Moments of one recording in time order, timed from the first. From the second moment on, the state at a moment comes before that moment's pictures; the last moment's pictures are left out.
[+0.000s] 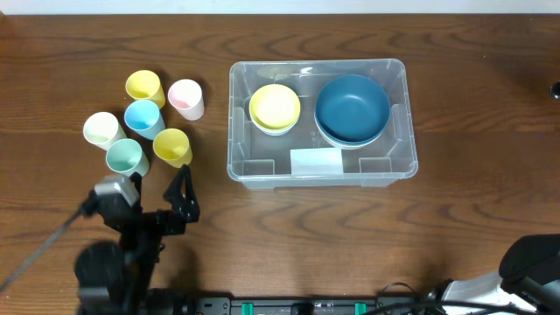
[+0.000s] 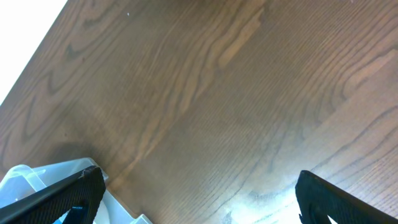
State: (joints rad) left arm -0.02 0.33 0.66 -0.57 0.10 -0.40; right arm -0.61 1.73 1.91 -1.28 -0.11 0.35
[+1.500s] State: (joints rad) left arm -0.02 1.79 1.42 -1.11 0.07 -0.19; right arm -0.61 1.73 1.91 -1.28 -0.12 0.35
